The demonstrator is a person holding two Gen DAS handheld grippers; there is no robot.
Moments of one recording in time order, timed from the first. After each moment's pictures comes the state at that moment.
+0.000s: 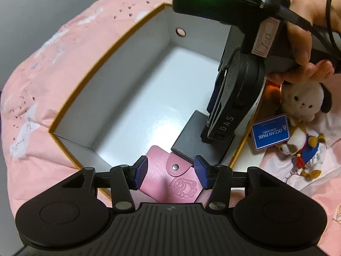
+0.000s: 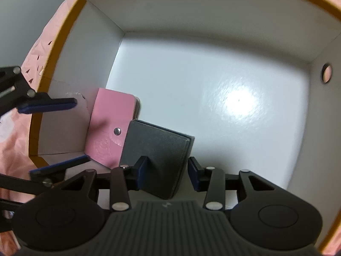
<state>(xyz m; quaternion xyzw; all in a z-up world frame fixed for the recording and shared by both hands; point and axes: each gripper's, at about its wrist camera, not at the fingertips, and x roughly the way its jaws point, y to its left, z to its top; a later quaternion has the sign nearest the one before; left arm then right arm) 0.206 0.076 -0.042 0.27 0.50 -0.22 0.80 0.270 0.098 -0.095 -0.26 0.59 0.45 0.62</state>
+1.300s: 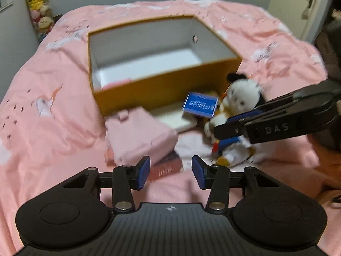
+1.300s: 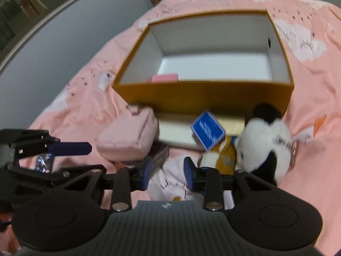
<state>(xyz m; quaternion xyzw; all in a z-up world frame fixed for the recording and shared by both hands) 0.029 0.050 -0.036 0.02 0.48 -0.04 0.87 0.127 -0.092 -0.037 -0.13 0.47 0.49 0.72</state>
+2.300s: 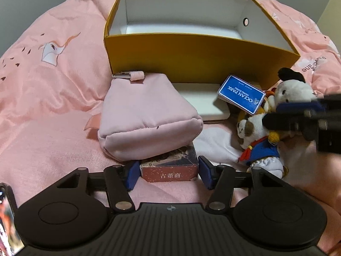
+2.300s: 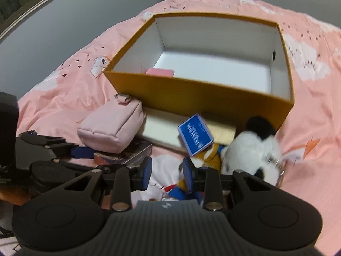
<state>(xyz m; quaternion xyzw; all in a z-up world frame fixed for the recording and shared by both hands) 0.055 0.057 -0.091 -0.08 0.53 0.05 0.85 0.135 -0.081 -0.041 -0.20 0.43 0.49 0.73</state>
